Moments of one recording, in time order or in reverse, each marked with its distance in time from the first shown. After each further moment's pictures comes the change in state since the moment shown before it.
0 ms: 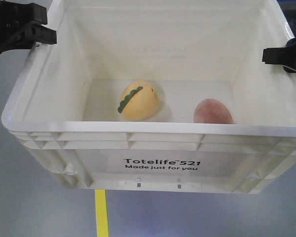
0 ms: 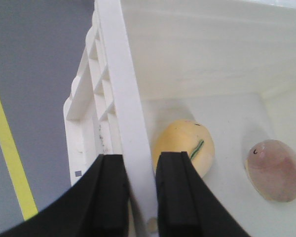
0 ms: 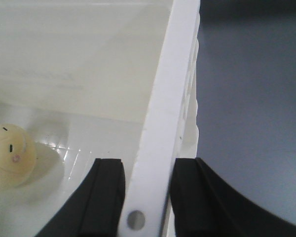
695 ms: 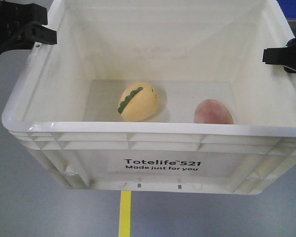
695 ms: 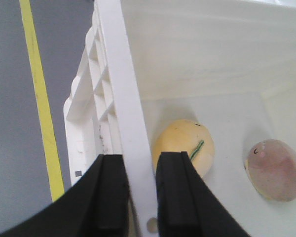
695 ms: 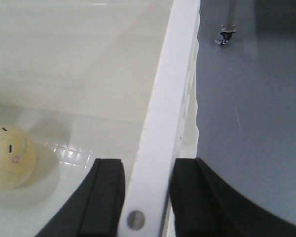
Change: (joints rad) left arm 0.000 0.000 0.000 0.000 0.002 0.000; right arm 0.000 0.000 0.000 0.000 0.002 0.000
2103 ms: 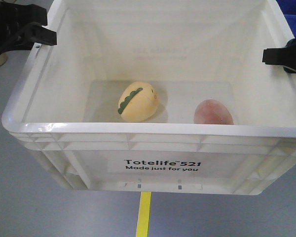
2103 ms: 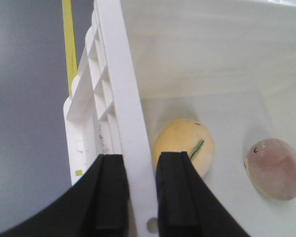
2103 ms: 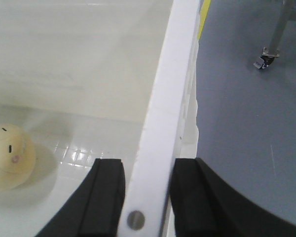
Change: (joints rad) left arm 0.000 0.000 0.000 0.000 0.006 0.000; right arm 0.000 0.000 0.000 0.000 0.001 0.000
